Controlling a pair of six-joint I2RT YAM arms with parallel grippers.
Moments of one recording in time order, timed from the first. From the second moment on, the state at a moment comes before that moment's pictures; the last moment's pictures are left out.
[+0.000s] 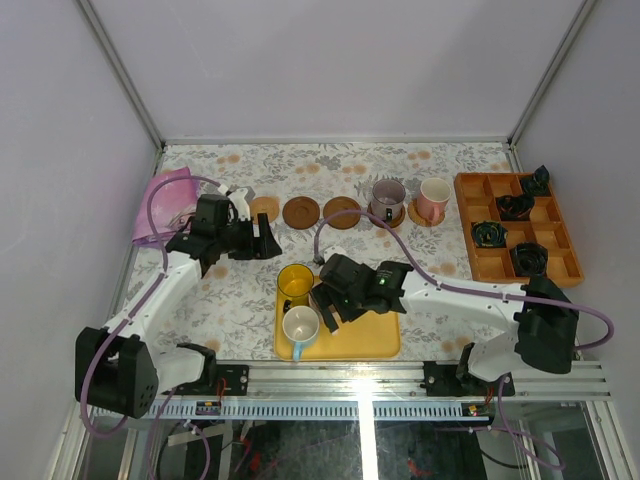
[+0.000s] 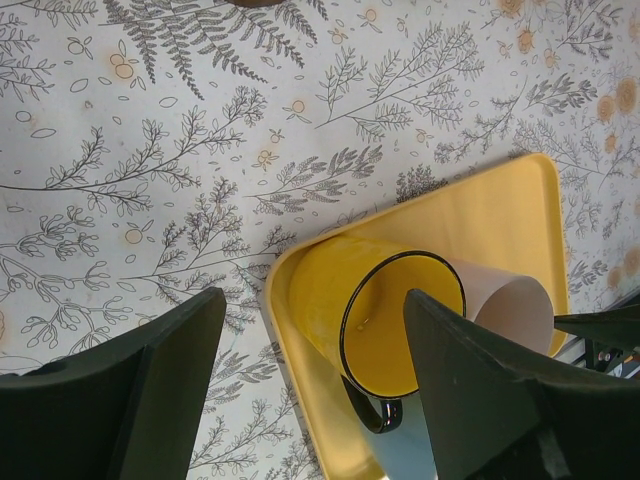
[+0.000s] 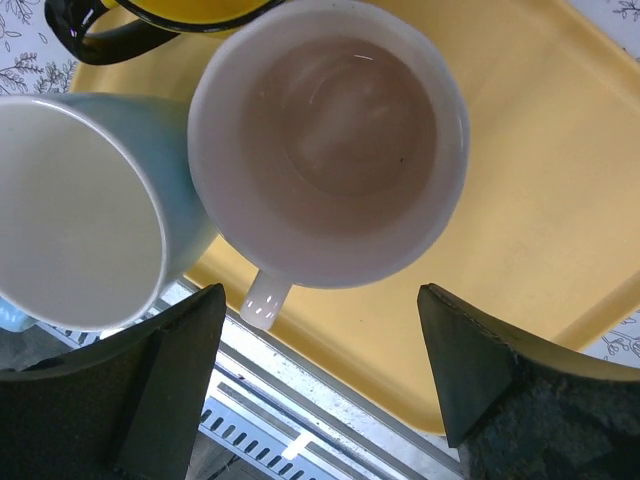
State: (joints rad) left arm -0.23 1.19 0.84 -0.45 0.40 -0.30; right arm 1.14 1.44 1.01 -0.64 0.09 0.52
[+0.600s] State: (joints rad) left arm -0.23 1.20 0.83 -0.45 0.39 -0.30; right arm 1.14 1.59 1.07 -0.70 0.12 0.53
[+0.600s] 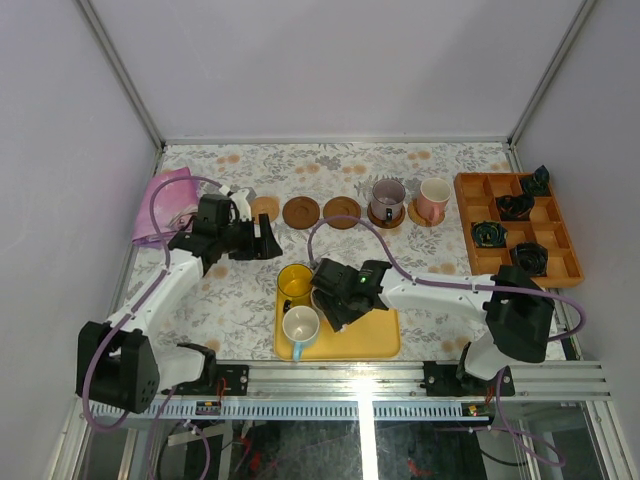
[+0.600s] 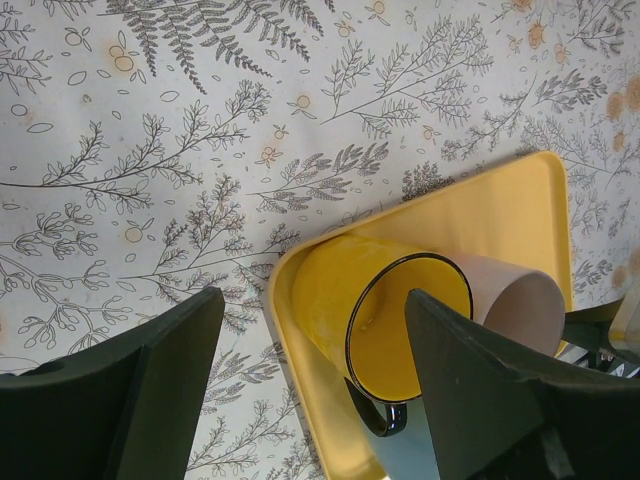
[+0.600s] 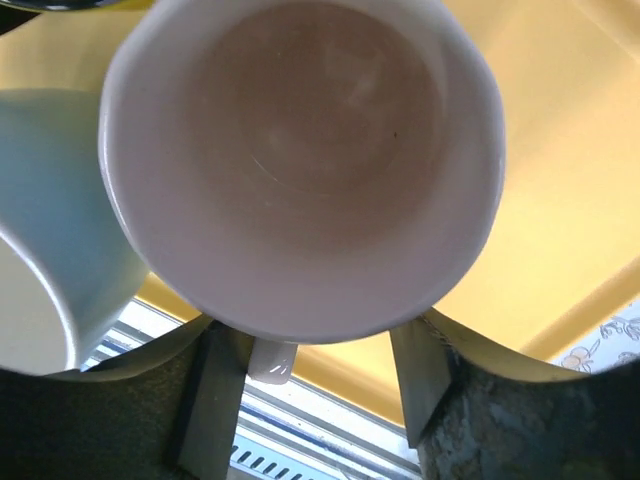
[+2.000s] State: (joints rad) left arm -0.23 1.41 1.07 -0.40 0.37 -0.31; right arm 0.83 1.76 1.45 -0.83 0.46 0.58
